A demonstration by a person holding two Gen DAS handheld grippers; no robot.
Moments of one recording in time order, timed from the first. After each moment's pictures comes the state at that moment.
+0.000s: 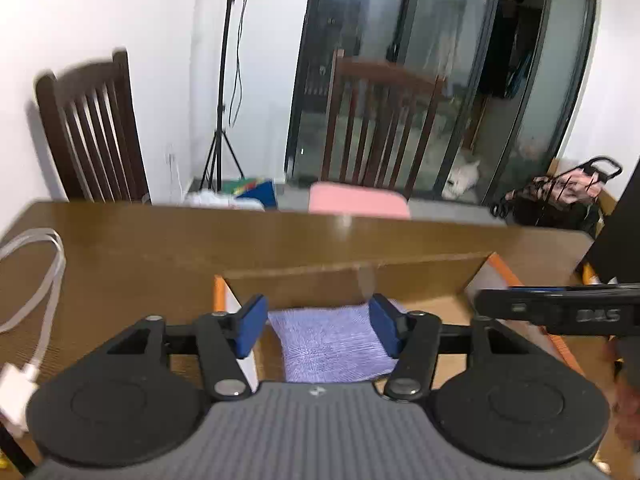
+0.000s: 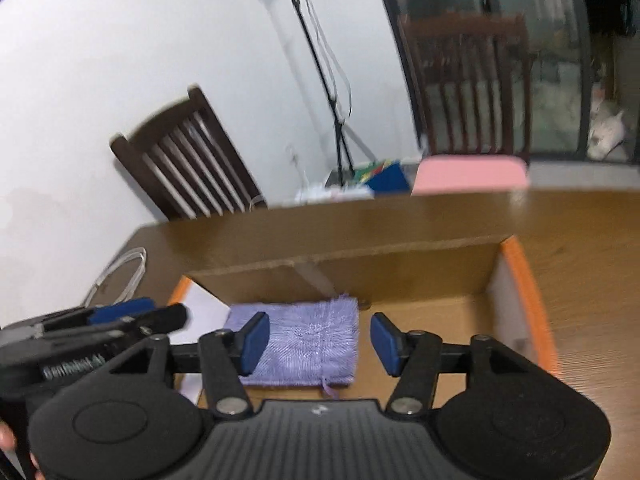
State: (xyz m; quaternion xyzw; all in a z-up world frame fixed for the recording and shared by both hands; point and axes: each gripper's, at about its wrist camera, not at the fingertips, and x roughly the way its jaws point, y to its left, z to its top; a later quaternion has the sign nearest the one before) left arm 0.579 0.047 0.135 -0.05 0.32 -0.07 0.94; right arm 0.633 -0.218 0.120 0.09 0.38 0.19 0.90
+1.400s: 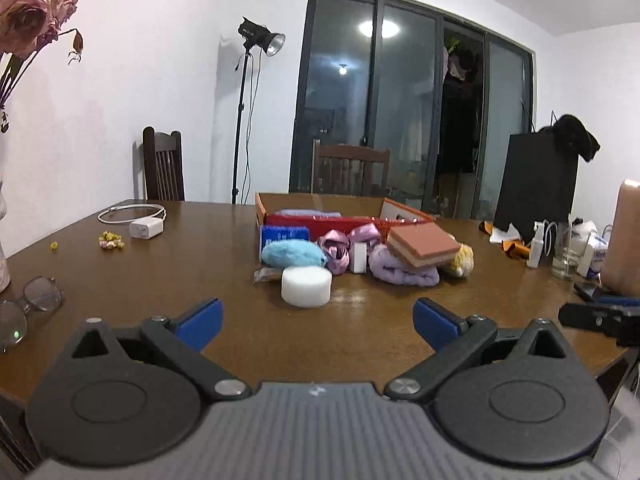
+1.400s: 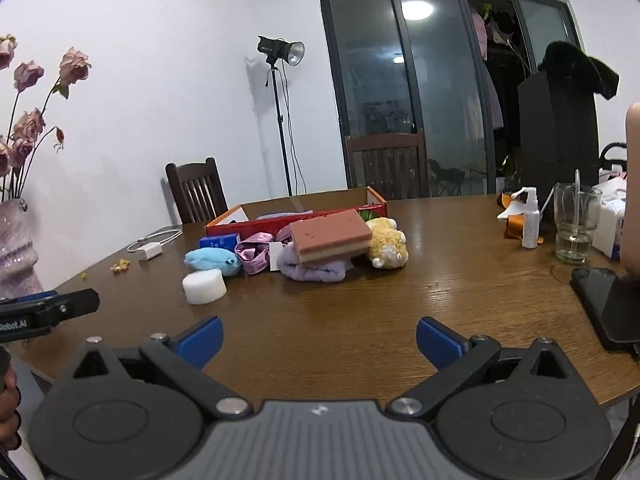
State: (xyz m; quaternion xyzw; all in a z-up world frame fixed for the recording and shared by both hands) left arm 0.089 0.029 0.035 -0.03 0.15 -0.06 0.99; right arm 0.092 -0.296 0.035 0.05 0.18 0.09 0.98
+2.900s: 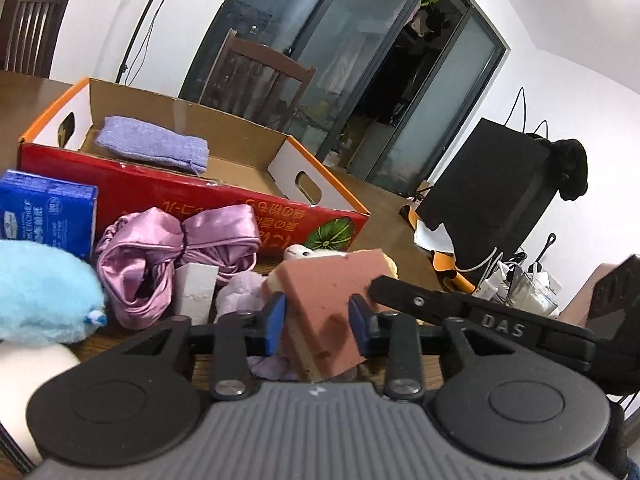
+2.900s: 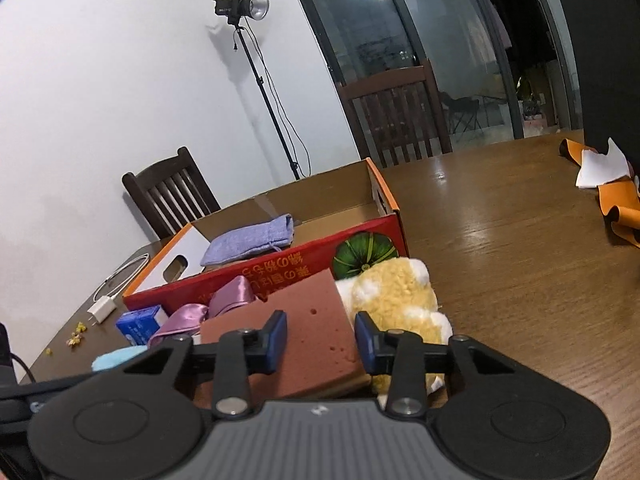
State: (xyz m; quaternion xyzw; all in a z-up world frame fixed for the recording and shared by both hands) left arm 0.372 -0.055 0.020 -0.18 0.29 -0.24 0.91; right arm 0.379 -0.313 0.030 0.15 0.27 0.13 0.94
